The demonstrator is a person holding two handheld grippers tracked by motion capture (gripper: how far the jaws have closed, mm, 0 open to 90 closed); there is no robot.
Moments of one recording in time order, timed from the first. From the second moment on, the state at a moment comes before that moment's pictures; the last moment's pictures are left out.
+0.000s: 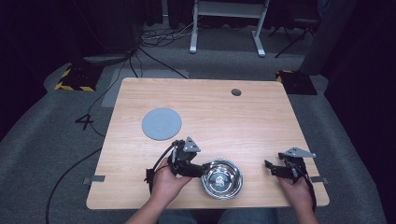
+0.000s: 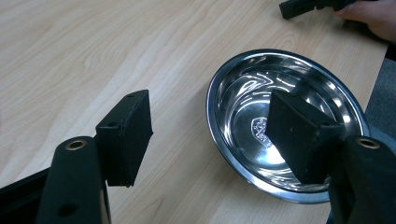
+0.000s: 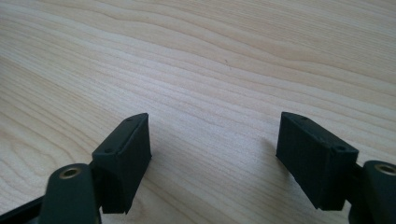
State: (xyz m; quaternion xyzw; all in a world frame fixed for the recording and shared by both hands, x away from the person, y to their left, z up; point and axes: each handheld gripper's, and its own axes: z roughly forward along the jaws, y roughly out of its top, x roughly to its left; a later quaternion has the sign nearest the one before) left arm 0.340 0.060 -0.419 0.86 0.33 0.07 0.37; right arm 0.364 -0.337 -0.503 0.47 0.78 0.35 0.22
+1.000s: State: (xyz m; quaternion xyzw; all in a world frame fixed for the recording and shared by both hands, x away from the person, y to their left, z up) left arm 0.371 0.021 -0.468 0.90 0.35 0.01 0.26; right arm 0.363 -0.337 -0.503 0.47 0.78 0.35 0.22
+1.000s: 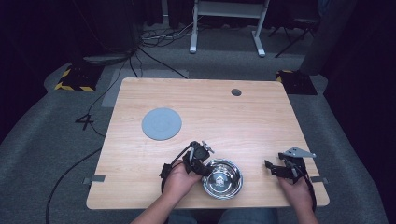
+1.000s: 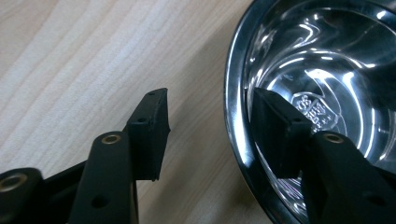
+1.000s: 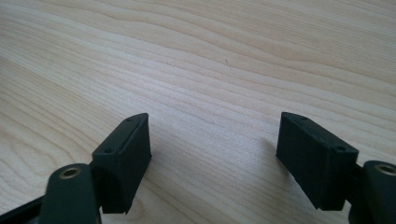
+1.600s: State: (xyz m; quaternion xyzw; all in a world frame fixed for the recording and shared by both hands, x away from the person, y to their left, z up) left arm 0.376 0.007 -0.471 0.91 0.32 -0.02 0.26; right arm 0.363 -0.337 -0.503 0.46 0.78 0.35 0.22
